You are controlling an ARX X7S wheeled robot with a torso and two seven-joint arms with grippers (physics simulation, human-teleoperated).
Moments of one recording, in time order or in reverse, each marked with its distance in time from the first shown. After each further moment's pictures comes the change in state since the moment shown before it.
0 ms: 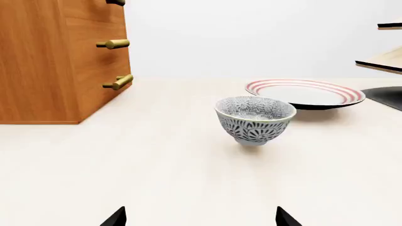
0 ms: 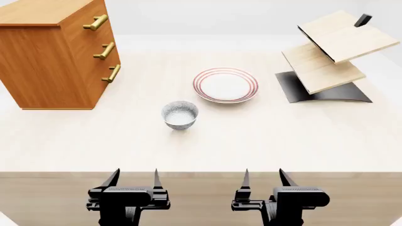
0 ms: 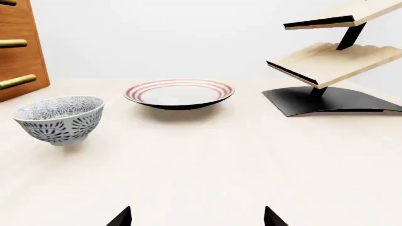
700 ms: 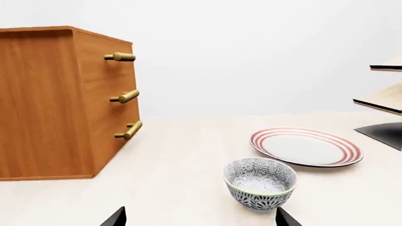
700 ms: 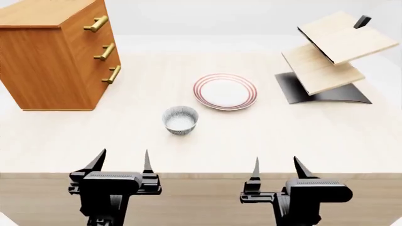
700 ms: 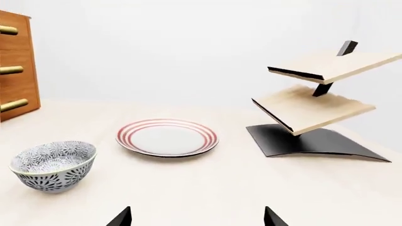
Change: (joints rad) left arm -0.009 -0.107 0.046 0.279 -0.065 -0.168 -0.068; right arm -0.041 0.098 -0.053 -0.302 0.022 0.176 0.095
